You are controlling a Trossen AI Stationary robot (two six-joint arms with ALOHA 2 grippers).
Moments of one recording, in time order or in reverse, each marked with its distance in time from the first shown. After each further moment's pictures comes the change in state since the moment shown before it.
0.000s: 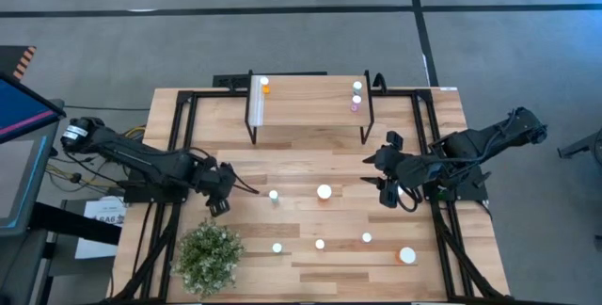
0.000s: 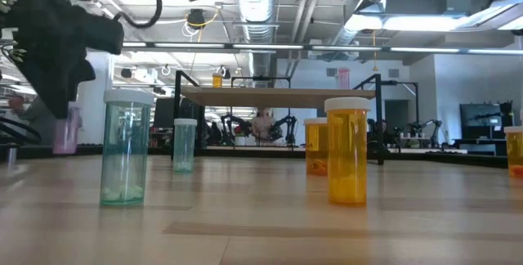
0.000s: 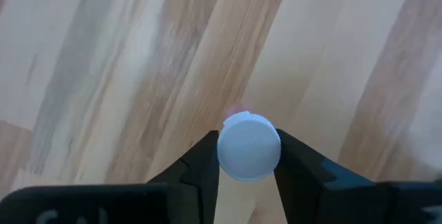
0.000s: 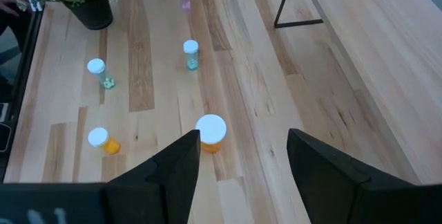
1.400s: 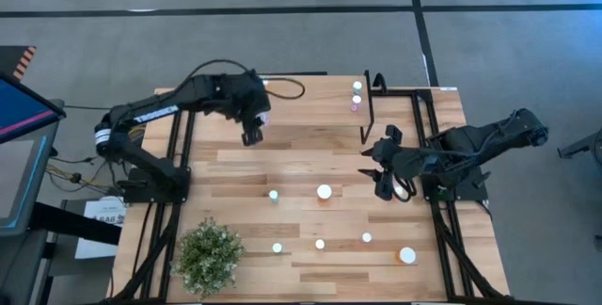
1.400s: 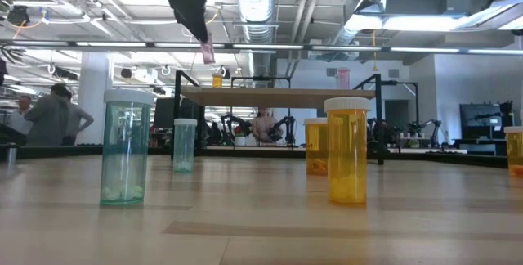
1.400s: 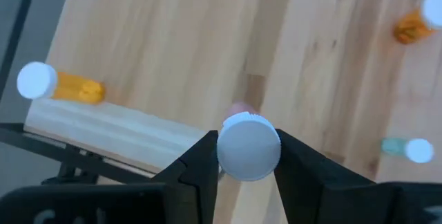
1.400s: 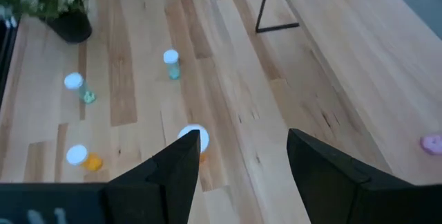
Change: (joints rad) left arm 0.625 0.410 0.901 -0.285 0.008 0.799; right arm -0.077 0.000 0.000 0.023 0.000 -0.019
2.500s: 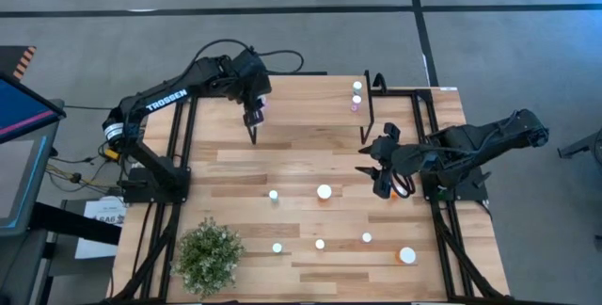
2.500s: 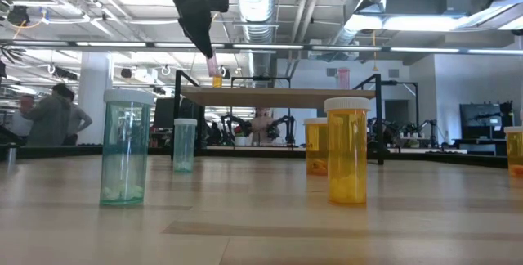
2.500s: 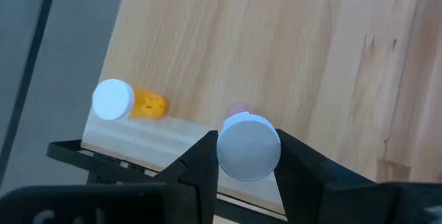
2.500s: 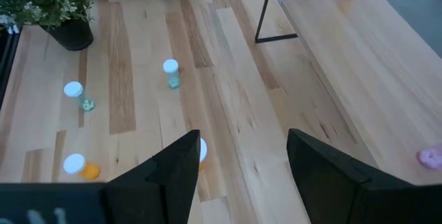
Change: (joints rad) left arm 0.177 0.079 0.040 0.055 0.048 0.194; right arm -0.015 0.000 0.000 0.037 -0.004 -0.043
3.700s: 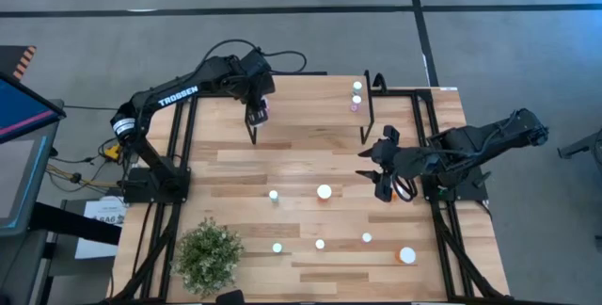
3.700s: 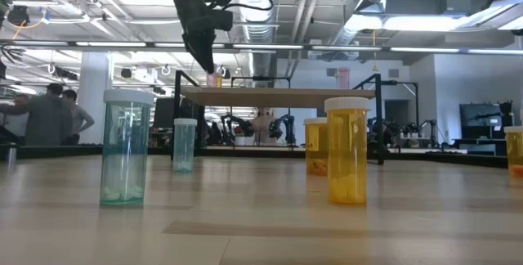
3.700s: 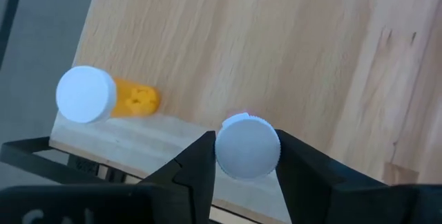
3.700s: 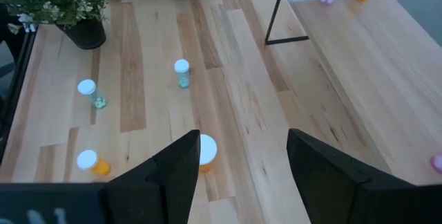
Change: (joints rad) left arm 0.045 0.076 -0.017 0.022 0.028 -0.025; right arm 0.028 0.000 0.000 0.009 -0.007 0.002
